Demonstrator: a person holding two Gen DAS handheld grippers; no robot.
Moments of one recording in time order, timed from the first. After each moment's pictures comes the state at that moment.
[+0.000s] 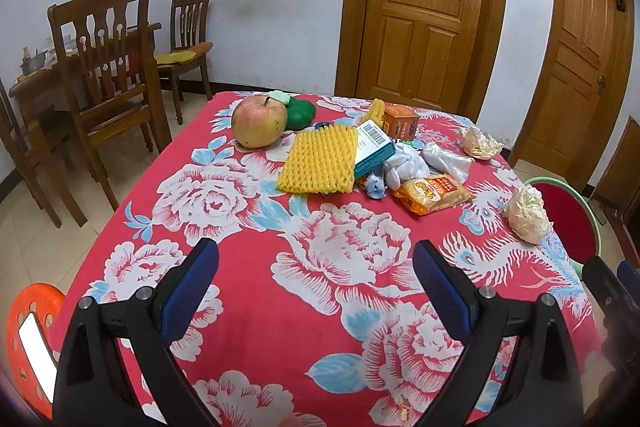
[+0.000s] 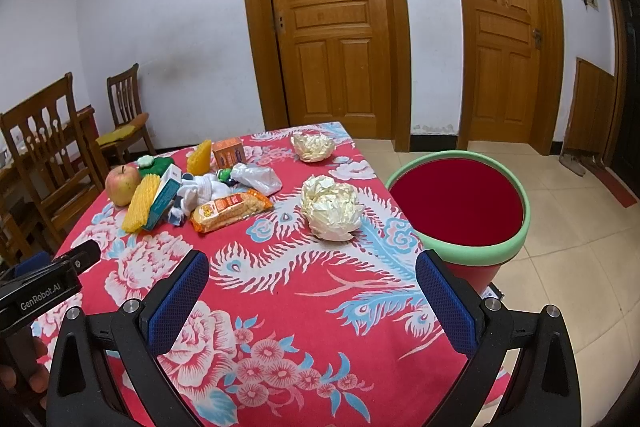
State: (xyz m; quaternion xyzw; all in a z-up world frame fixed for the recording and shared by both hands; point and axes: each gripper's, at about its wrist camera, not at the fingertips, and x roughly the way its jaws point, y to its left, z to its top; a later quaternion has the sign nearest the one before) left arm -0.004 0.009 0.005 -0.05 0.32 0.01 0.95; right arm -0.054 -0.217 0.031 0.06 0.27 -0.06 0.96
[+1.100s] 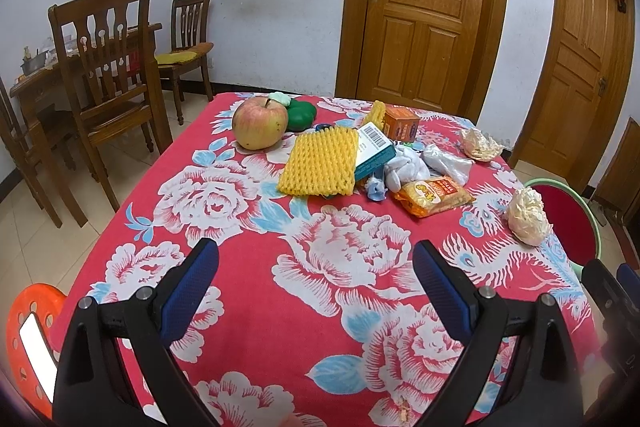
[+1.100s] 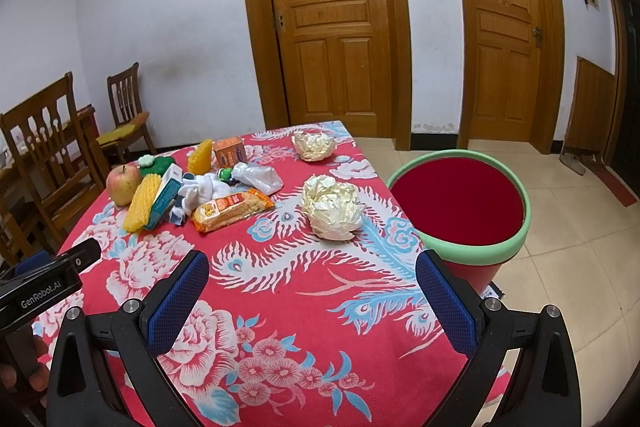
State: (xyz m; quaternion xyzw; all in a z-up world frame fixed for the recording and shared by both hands) left arm -0.003 0.009 0.005 -0.05 0.32 0.01 0.95; right arm -0.054 -0.216 0.031 0.06 0.28 -0.06 0.96
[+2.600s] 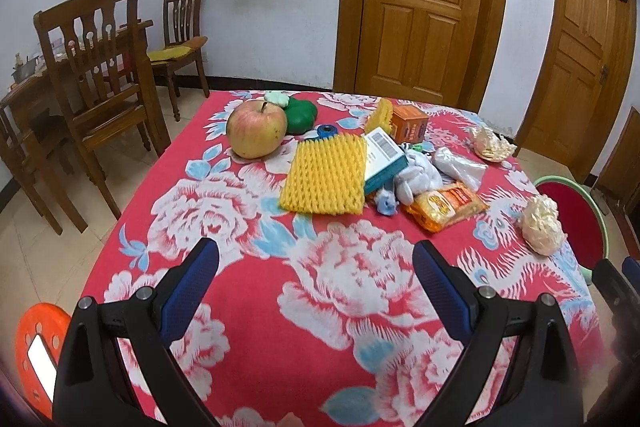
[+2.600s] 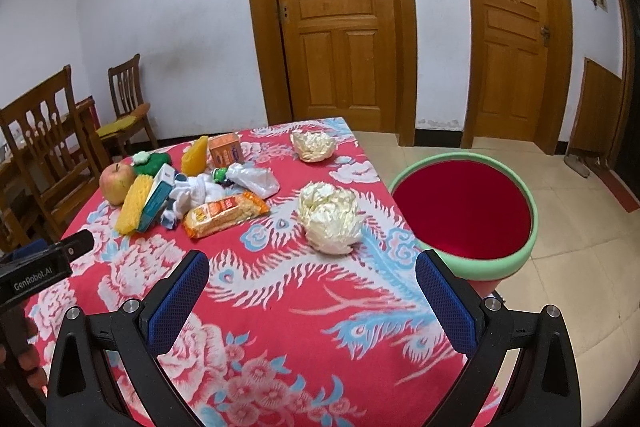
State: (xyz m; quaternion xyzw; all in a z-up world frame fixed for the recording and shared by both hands) left arm 0.032 0.018 0.002 -0.03 0.35 0.01 0.94; right arm -0.022 -0.229 0.033 0.05 0.30 -0.04 0.95
